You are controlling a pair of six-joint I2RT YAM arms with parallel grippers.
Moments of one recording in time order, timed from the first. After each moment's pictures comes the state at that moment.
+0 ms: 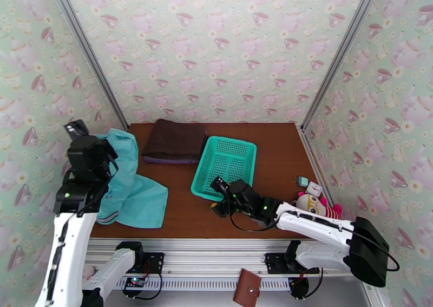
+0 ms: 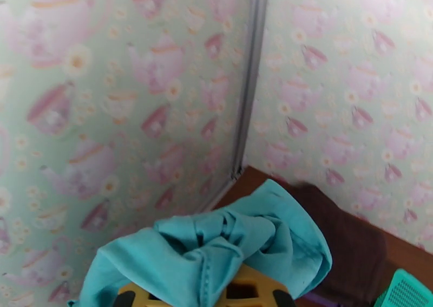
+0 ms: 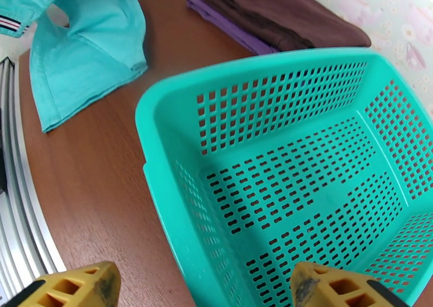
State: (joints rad) left arm -0.03 0.95 1.27 -0.67 -0.51 -0.25; right arm 0.98 1.24 0.72 -0.20 0.08 -0.08
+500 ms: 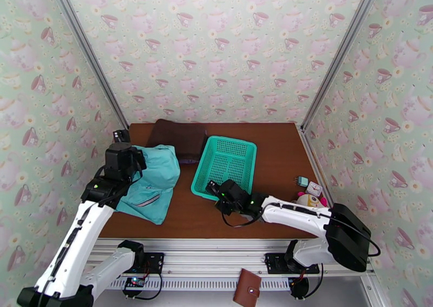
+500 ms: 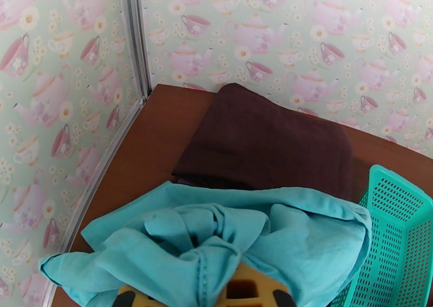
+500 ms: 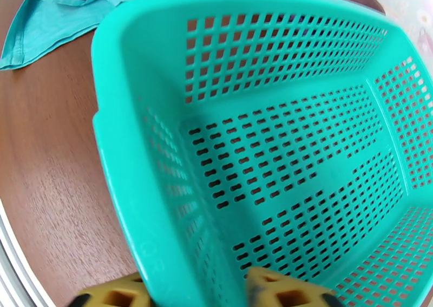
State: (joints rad) left arm -0.19 0.96 1.09 -0.63 -0.38 -0.26; right arm 0.98 1.39 0.80 -0.30 0.16 -0.15
